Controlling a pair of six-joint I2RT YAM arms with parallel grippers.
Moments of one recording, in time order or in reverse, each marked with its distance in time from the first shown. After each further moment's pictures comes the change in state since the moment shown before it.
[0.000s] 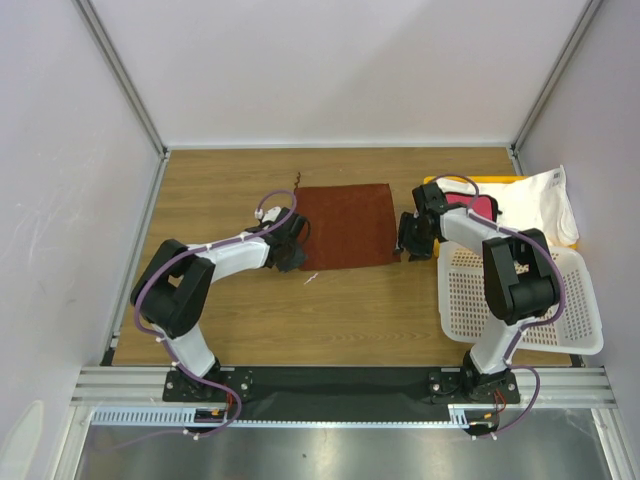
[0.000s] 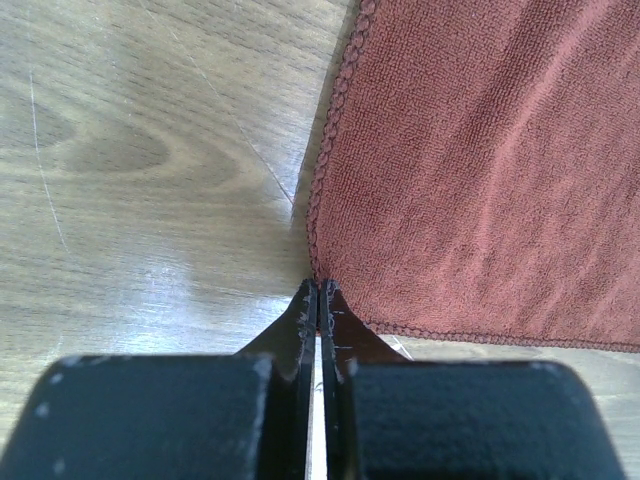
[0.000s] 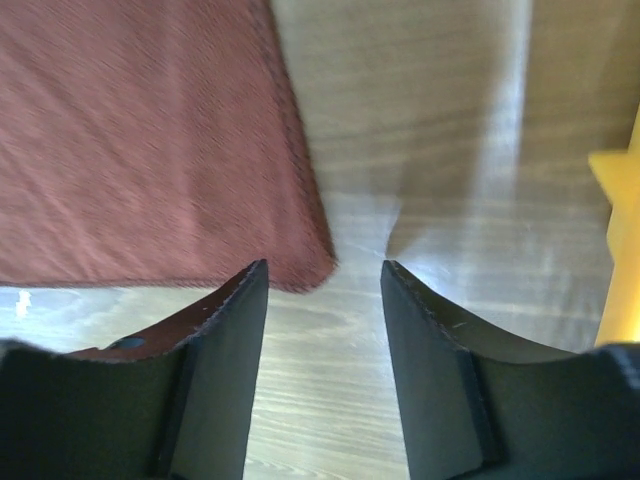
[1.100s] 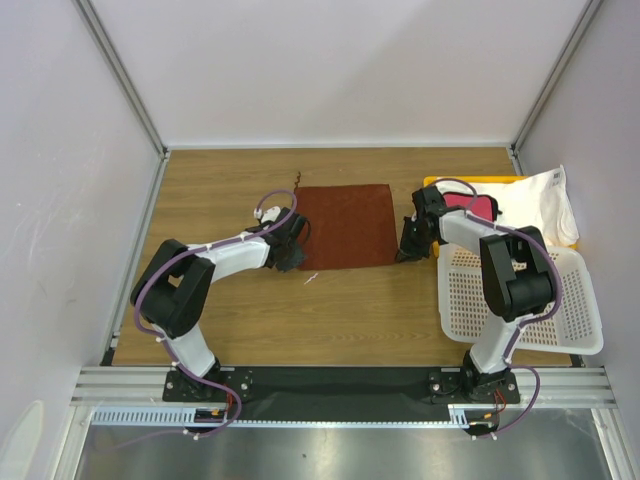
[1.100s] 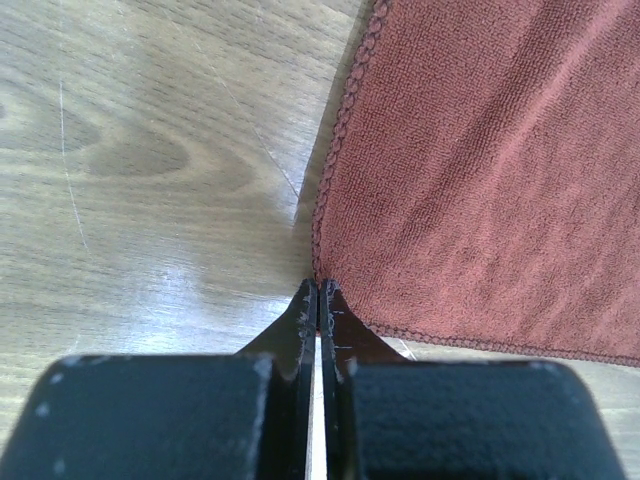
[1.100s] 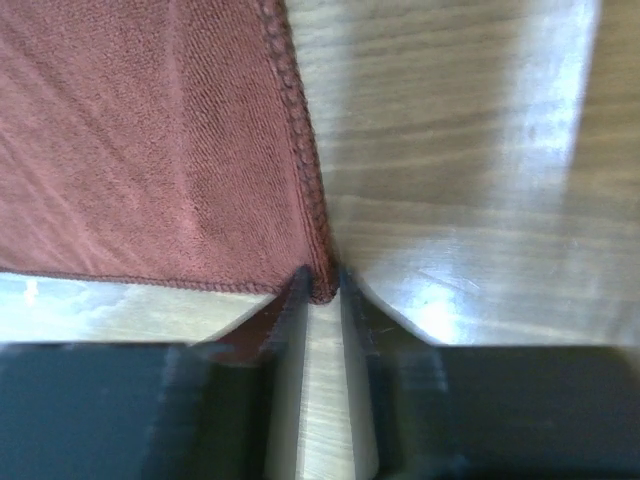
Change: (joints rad) left arm -0.002 0.000 0.003 -0.013 -0.031 -0.001; right arm 0.000 0.016 -0.044 0.041 -0.070 0.012
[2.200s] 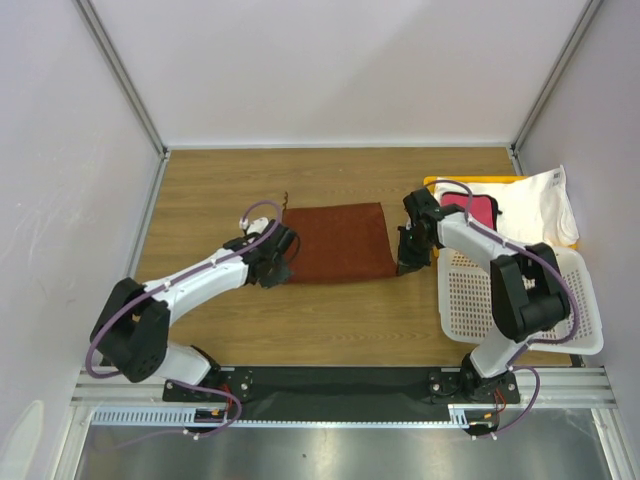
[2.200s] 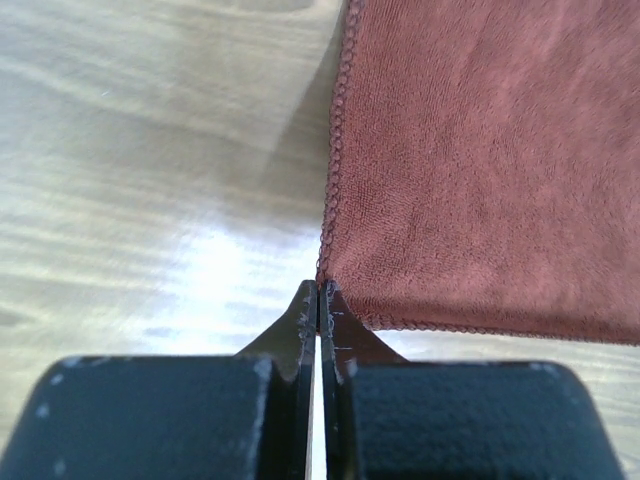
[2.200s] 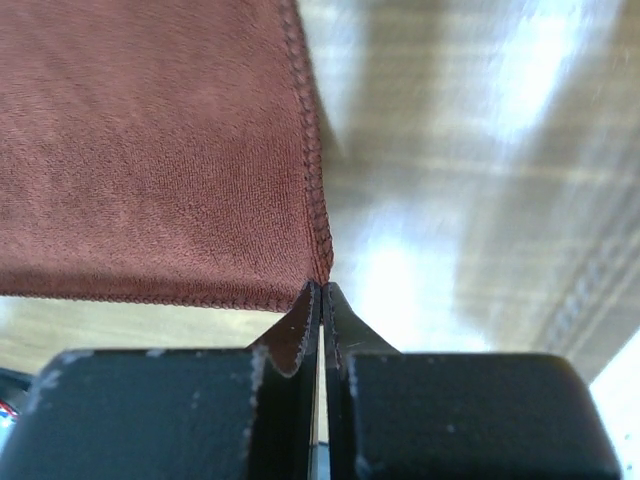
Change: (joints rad) left arm -0.055 -0.289 -0.100 -0.254 -0.043 -0.009; right arm 0.082 -0.114 0.018 -0.251 0.038 -0.045
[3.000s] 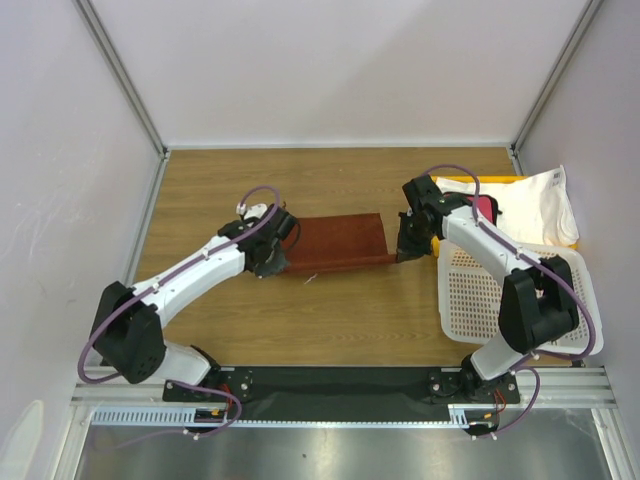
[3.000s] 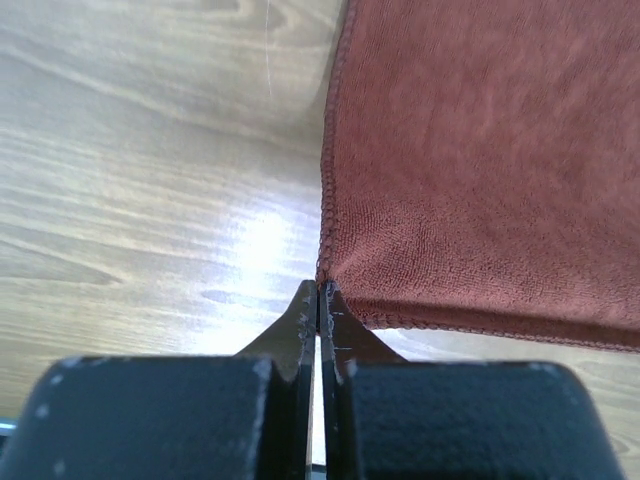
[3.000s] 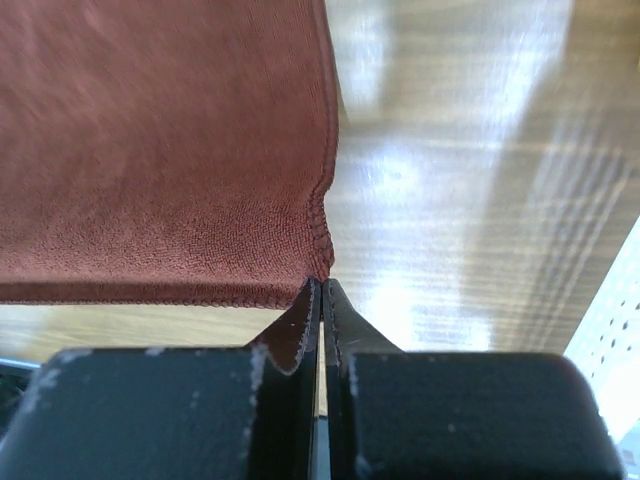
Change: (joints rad) left arm -0.003 -0.030 0.173 -0.248 -0.058 0.042; right arm 0.042 -0.098 0.103 -0.118 0.064 0.055
